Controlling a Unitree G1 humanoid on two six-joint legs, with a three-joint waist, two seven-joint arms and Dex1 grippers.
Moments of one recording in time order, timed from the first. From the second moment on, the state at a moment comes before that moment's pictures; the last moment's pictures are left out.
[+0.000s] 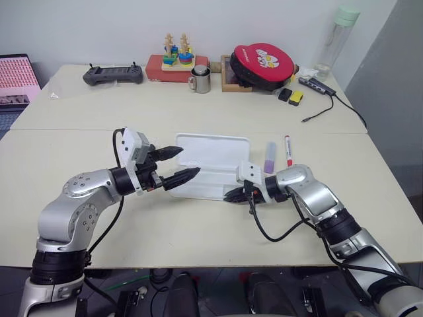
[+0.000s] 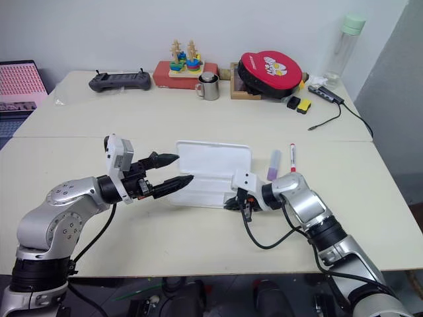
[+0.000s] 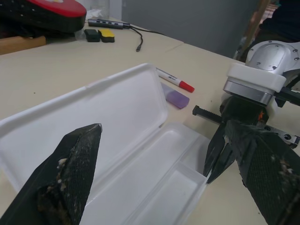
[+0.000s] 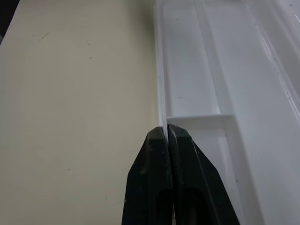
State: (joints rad) left arm -0.31 0.67 0.14 -0.24 -0.63 0.61 -0.91; right arm -0.65 -0.39 0.42 0.16 0.07 0.43 1.16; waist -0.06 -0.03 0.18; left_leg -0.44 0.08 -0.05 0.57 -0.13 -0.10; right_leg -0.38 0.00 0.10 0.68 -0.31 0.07
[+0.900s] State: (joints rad) left arm -0.56 0.56 -0.06 -0.11 -0.59 0.58 -1.04; right arm -0.47 -0.39 -0.16 0.03 0.18 0.72 0.40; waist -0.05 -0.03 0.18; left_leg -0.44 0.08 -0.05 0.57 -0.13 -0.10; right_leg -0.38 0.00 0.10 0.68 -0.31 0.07
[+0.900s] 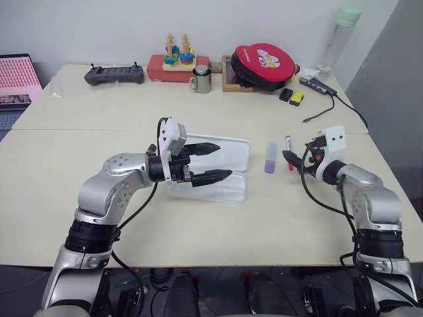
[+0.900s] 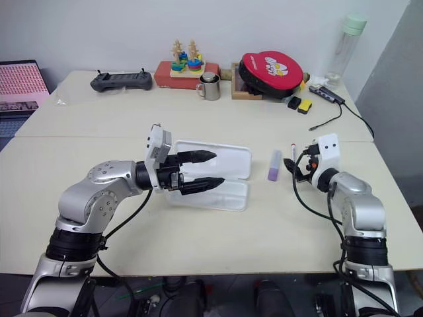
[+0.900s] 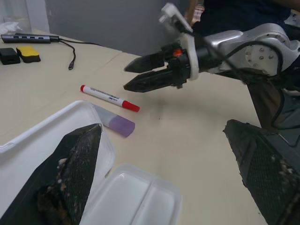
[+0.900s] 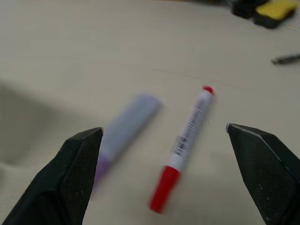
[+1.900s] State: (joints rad) left arm -0.64 0.49 -0.07 -0.04 -0.50 0.49 -0.97; right arm -0.51 -0.33 -0.14 0.13 0.15 0.62 0.25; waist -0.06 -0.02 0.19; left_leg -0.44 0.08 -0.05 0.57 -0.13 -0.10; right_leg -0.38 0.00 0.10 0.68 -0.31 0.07
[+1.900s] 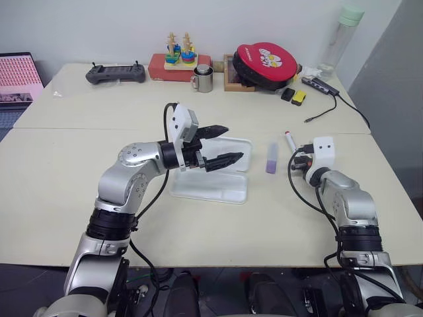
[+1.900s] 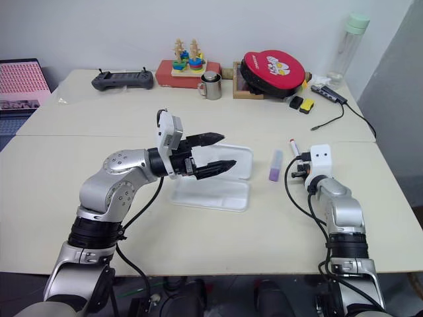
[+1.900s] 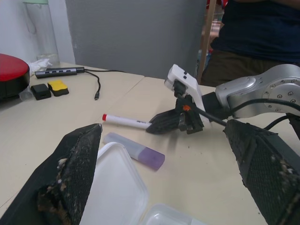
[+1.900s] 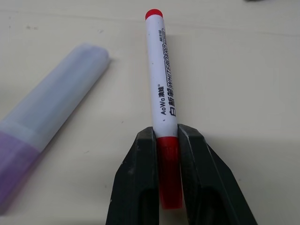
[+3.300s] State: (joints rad) left arm -0.25 0.79 0.22 -0.28 -0.62 0.61 -0.95; right arm -0.70 -0.39 0.34 0.11 0.13 0.38 0.96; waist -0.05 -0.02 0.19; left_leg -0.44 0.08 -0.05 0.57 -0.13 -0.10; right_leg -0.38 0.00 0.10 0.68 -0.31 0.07
